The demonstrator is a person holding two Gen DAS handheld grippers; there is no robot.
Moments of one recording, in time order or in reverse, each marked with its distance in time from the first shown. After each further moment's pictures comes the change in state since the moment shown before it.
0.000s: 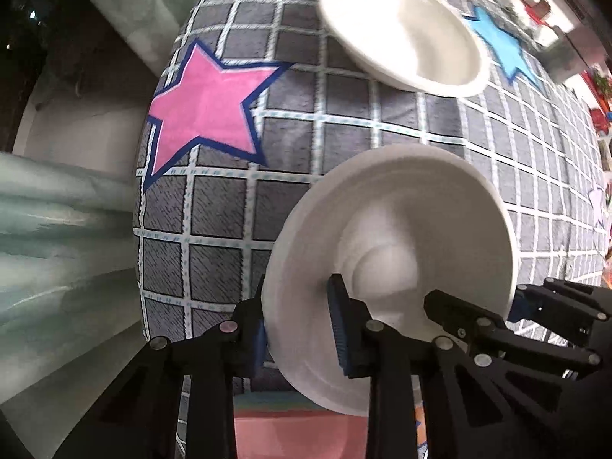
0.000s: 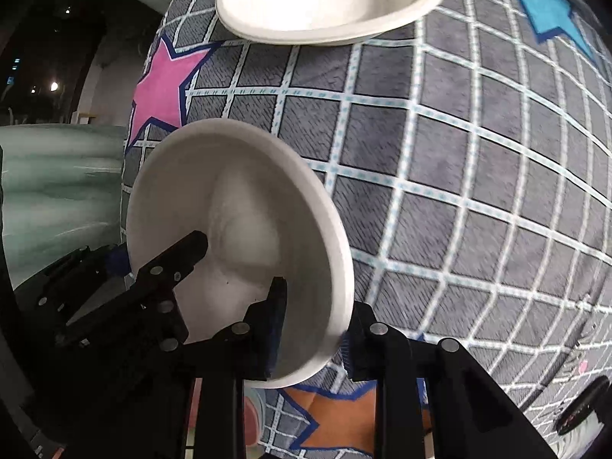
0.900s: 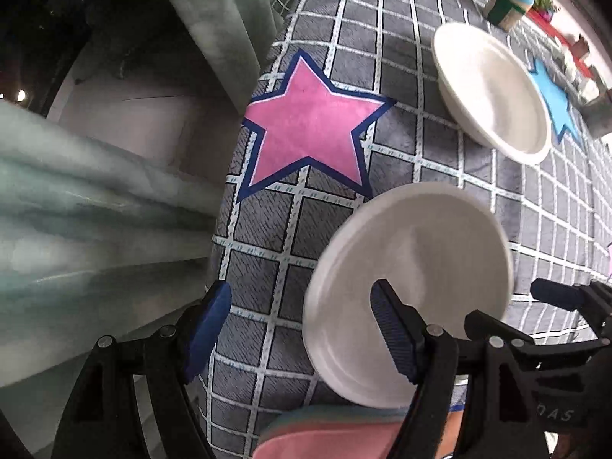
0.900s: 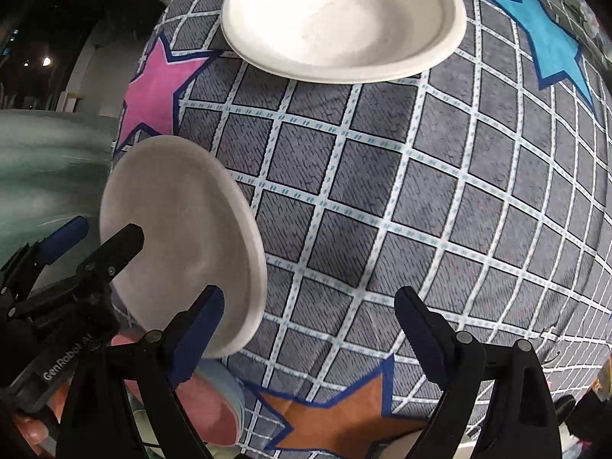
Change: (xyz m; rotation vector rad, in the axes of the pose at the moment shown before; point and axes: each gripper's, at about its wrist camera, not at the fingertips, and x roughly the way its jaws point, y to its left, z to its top) left arm 0.004 0.085 0.017 -0.144 -0.021 0.087; right arm -0.017 -0.020 0.042 -0.071 0.018 -0.100
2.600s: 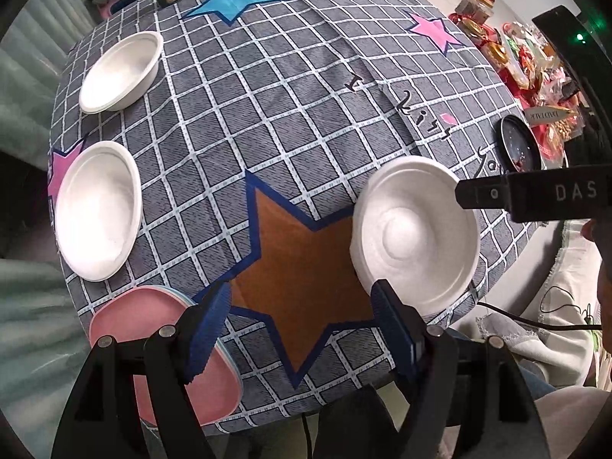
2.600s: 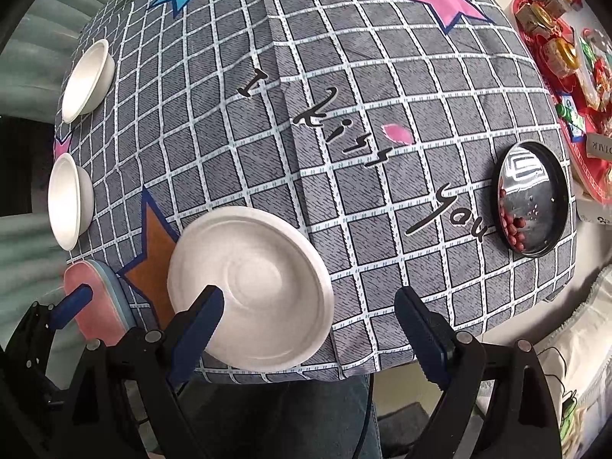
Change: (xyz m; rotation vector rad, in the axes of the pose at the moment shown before) left arm -0.082 -0.184 -0.177 0.650 -0.051 -0.181; right arm -0.060 -0.180 -0.262 0.543 -0.105 0.002
